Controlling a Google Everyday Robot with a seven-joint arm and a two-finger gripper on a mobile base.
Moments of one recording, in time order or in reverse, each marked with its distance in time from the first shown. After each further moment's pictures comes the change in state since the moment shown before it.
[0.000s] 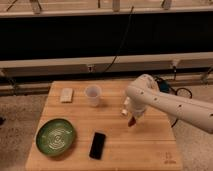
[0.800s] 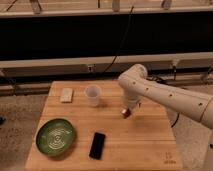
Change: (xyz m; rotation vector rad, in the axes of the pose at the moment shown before) arm 0.001 -0.044 -0.031 0.006 0.024 -0.038
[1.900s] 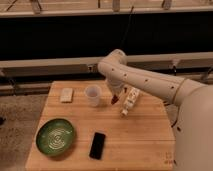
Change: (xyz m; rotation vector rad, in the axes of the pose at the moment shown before) arm -0.010 -0.098 -0.042 0.032 0.100 -0.108
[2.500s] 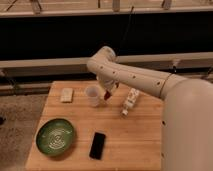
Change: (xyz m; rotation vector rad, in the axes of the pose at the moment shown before) arm -0.008 -0.044 -0.006 0.029 0.046 -0.065
